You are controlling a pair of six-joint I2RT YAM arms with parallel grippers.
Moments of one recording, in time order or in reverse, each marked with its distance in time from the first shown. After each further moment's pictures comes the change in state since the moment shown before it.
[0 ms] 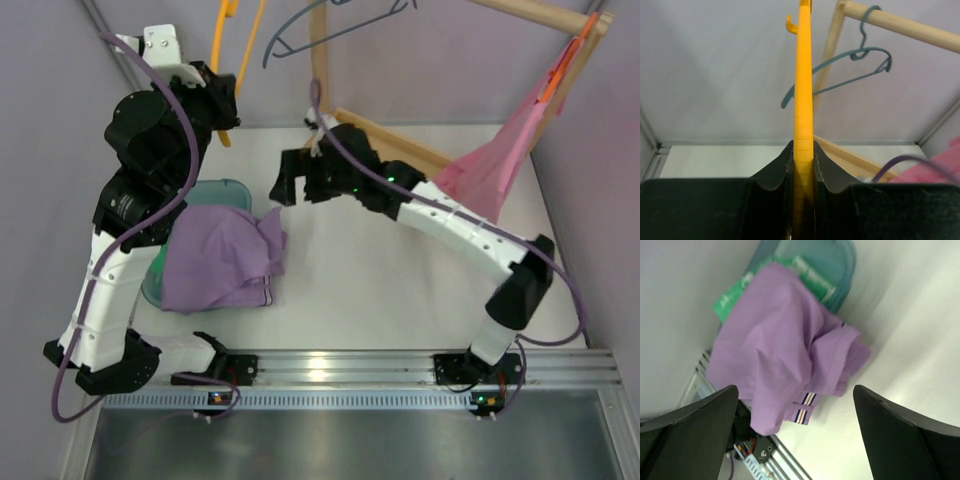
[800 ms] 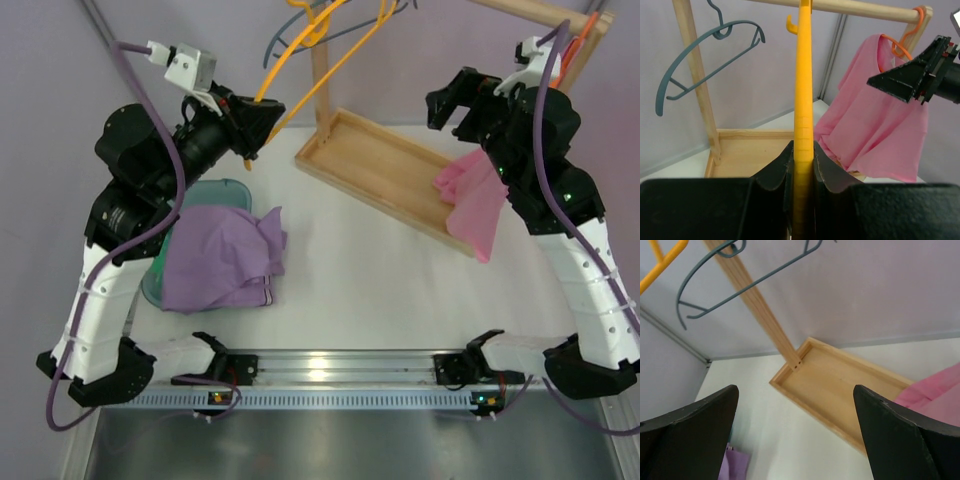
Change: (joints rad) left arm 0.000 -0.010 -0.014 0.015 0.593 -0.047; right arm -0.441 -0.577 -0.008 -0.078 0.390 -0.213
